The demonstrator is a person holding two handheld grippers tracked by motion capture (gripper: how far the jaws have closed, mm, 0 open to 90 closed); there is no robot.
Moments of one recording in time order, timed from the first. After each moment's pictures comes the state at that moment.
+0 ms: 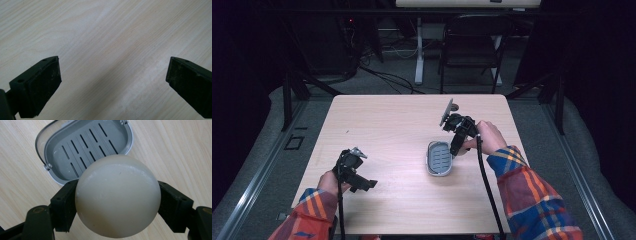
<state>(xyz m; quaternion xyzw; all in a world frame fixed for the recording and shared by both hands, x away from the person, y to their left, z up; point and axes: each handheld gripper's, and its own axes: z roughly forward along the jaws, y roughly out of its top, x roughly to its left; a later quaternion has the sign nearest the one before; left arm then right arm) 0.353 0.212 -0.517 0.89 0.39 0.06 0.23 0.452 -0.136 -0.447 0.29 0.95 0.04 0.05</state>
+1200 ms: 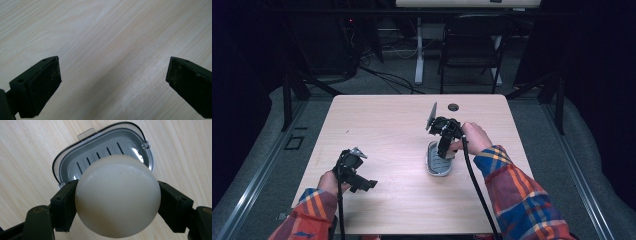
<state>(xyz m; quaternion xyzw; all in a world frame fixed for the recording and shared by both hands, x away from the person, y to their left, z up) 0.353 0.212 -0.517 0.89 0.39 0.06 0.23 0.455 -0.097 -0.461 0.26 0.97 0.03 0.03</state>
